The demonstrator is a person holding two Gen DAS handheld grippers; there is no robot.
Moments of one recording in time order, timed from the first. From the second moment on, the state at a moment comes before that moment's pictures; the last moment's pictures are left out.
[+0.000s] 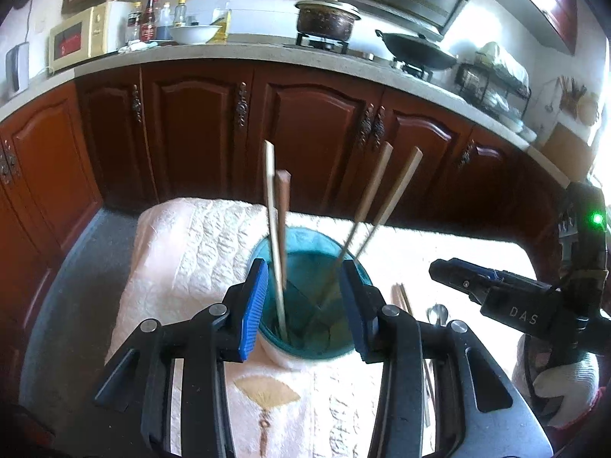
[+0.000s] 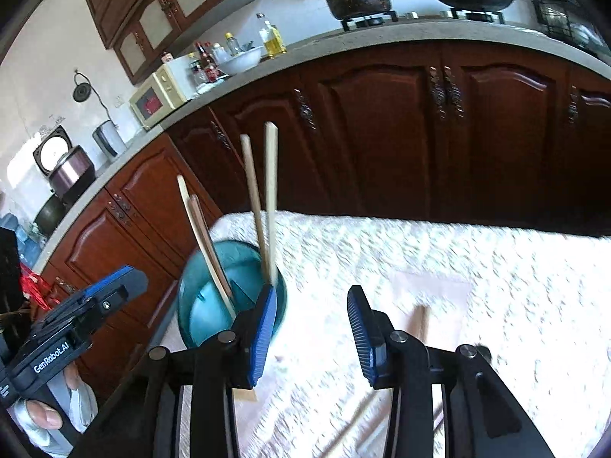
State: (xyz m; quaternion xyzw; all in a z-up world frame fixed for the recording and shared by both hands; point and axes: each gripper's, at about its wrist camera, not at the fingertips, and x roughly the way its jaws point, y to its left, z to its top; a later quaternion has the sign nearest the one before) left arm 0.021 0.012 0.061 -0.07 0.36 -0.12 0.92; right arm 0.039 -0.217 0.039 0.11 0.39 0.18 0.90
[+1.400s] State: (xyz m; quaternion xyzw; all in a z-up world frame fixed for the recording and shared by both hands) left arm 0.008 -0.082 -0.051 -0.01 0.50 -0.21 0.84; right arm 0.008 -0.309 -0.099 0.24 0.53 0.15 0.80
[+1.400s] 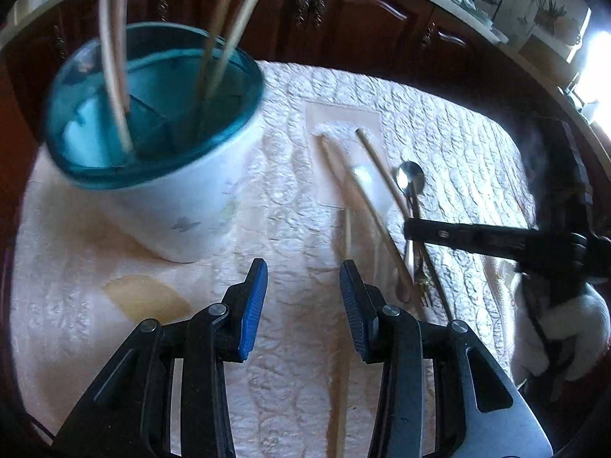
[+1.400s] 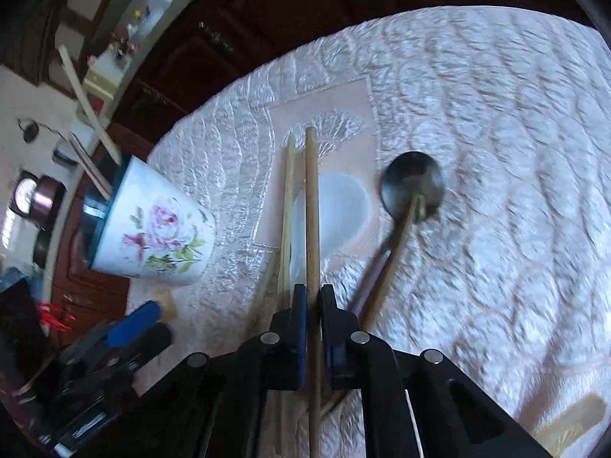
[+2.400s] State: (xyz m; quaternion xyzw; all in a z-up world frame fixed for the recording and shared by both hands) left arm 0.052 -0.143 -0.097 0.04 0.53 -0.21 0.82; right arm -0.001 -0.373 -0.109 0.14 0.54 0.06 0.83
